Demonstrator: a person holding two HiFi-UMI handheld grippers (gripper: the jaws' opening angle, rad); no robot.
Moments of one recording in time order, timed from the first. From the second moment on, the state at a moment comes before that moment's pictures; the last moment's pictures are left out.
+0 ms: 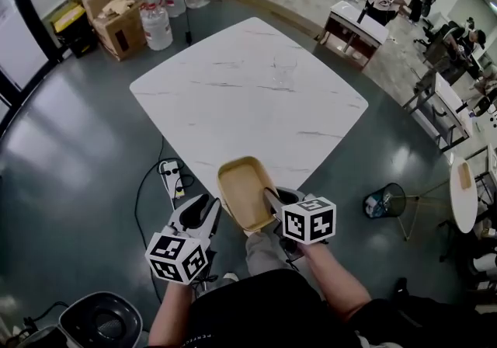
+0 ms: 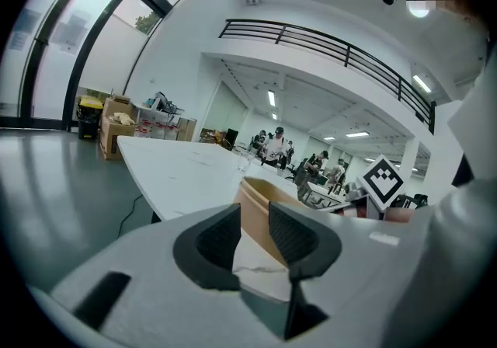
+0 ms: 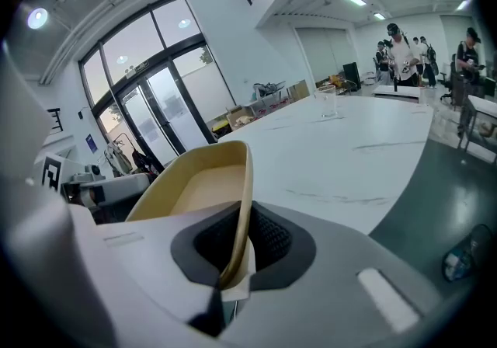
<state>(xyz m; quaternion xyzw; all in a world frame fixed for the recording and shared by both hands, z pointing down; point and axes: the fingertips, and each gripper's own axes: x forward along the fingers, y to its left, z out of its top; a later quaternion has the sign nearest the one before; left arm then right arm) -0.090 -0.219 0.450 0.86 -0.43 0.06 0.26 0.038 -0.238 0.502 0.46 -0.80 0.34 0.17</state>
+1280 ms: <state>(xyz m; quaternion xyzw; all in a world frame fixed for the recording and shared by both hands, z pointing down) -0.041 -0.417 0.478 0.83 -0.48 0.08 0.28 0.075 -0.459 0.536 0.40 -0.82 0.34 0.22</state>
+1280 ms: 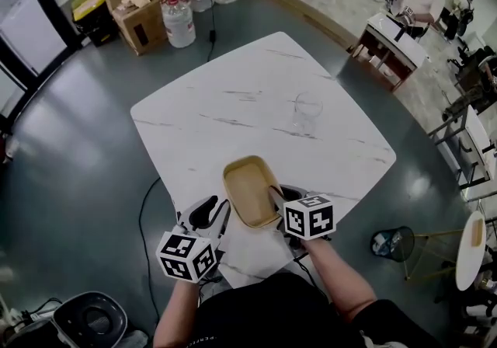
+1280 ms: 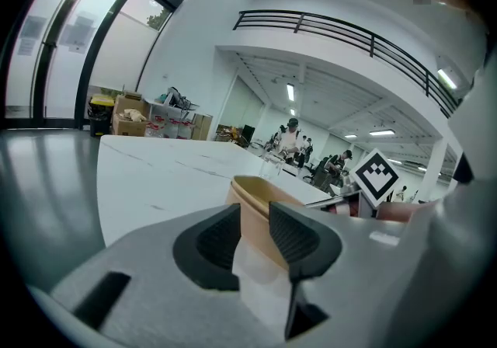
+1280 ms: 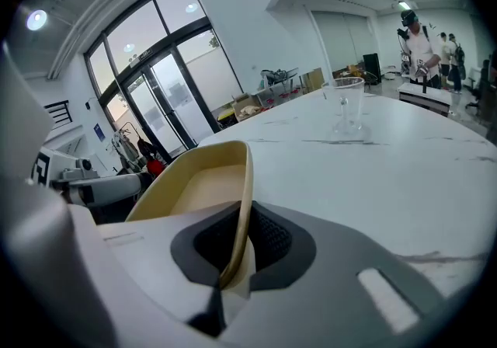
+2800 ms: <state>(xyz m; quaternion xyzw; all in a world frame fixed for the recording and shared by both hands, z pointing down) -0.052 -0.439 0.494 0.83 -0.47 0.10 0.29 0.072 -0.482 0.541 0.45 -0.80 0.36 0.17</state>
